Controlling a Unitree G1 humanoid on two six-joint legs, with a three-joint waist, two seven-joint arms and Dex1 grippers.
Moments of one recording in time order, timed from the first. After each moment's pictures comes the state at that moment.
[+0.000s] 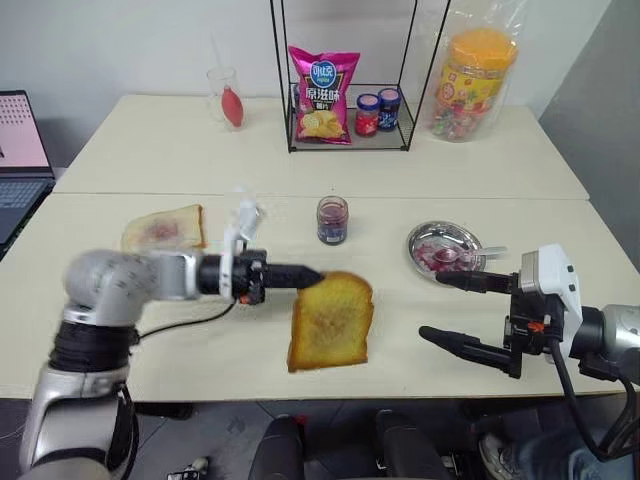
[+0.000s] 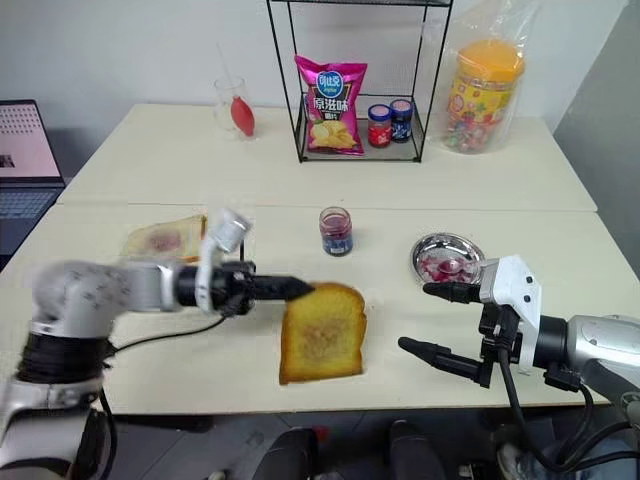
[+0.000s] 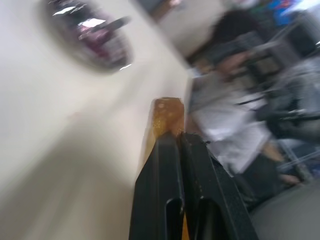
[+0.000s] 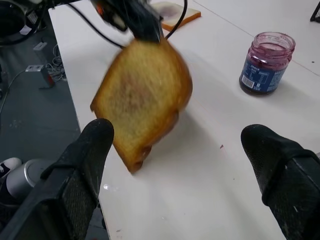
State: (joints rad) left arm -0.56 0.72 -0.12 0.02 -0.83 1.03 -0.96; right arm 0.02 -0.92 -0.34 -0.80 0.90 0.79 0.80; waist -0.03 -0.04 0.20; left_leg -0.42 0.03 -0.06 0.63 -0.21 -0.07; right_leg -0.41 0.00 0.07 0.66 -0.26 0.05
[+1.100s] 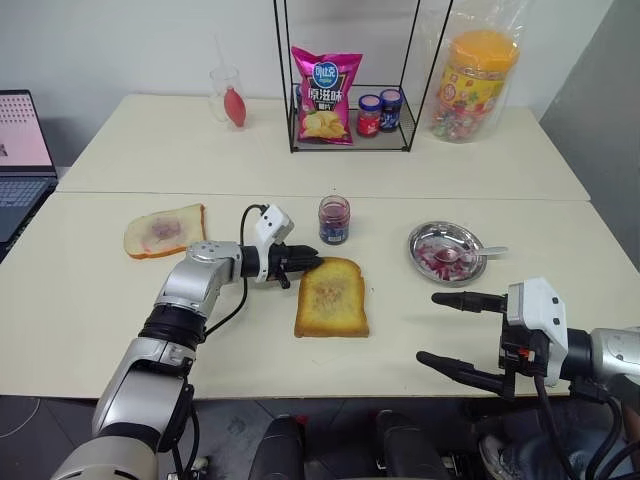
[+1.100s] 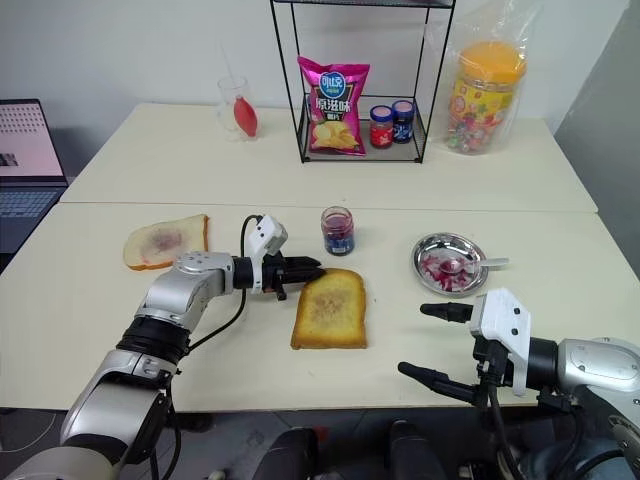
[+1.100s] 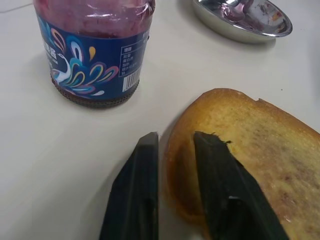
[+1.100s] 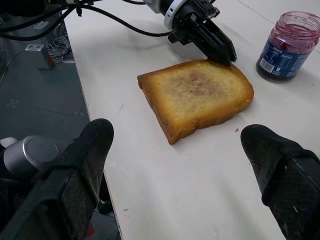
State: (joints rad) left arm -0.71 0.51 -0.18 0.48 -0.29 0.39 -1.05; right arm 0.15 -0.91 -0.26 -0.81 0.73 0.62 0.86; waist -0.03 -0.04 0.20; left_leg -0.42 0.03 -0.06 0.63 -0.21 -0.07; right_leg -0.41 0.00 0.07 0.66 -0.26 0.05
